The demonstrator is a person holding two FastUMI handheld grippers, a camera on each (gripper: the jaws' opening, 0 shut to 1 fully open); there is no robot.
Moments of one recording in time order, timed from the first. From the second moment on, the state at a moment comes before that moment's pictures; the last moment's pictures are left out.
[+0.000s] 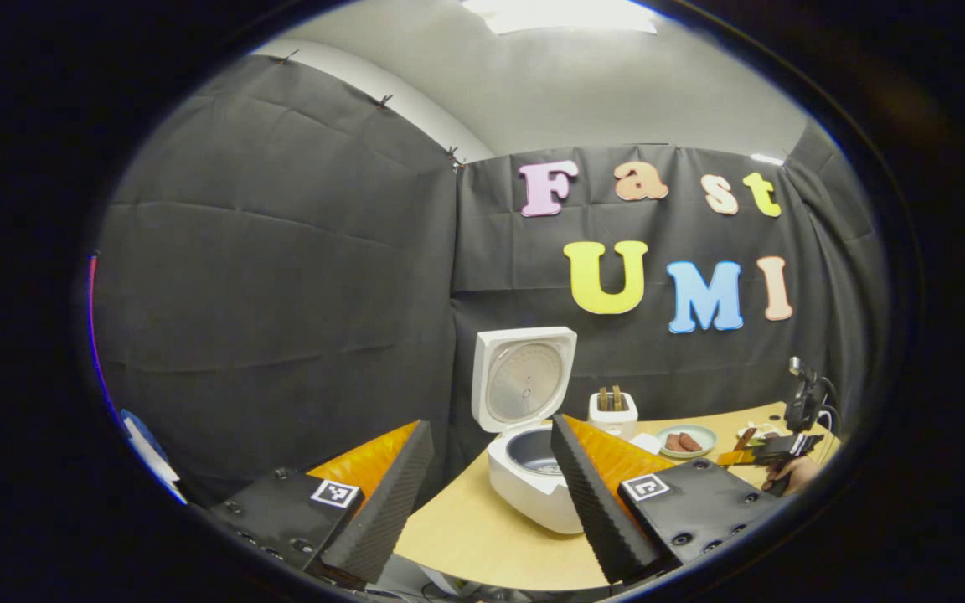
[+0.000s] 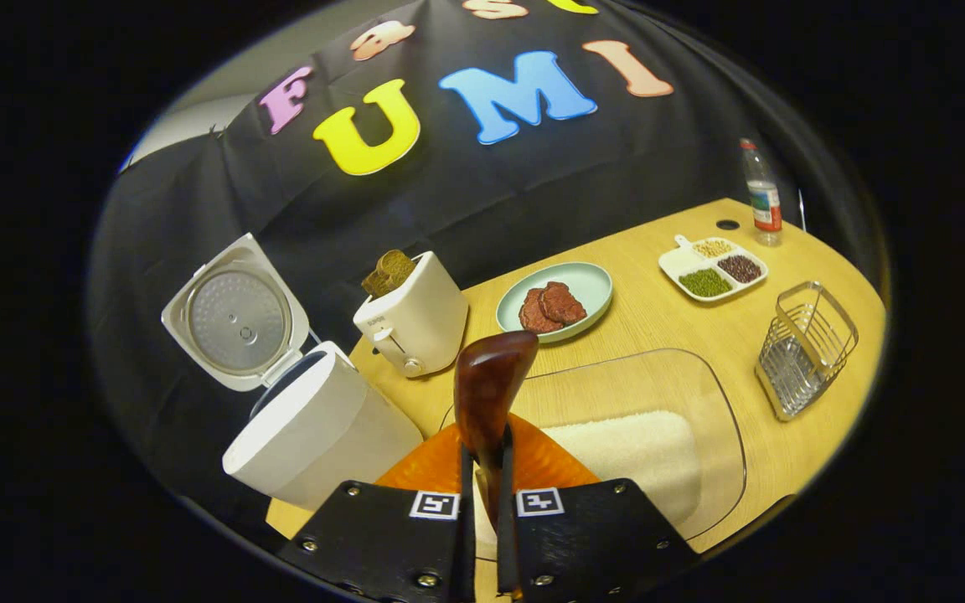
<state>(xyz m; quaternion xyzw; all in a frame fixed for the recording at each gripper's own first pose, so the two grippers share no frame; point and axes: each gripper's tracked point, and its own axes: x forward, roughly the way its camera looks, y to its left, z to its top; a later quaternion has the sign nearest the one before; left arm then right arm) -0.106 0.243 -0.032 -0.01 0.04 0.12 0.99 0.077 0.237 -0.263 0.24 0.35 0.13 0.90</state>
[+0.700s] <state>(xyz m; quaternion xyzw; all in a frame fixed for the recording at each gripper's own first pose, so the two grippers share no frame) -0.101 0.214 -0.027 -0.02 0.03 0.12 0.99 0.100 0.178 -0.268 0.48 0.37 0.06 0.79</state>
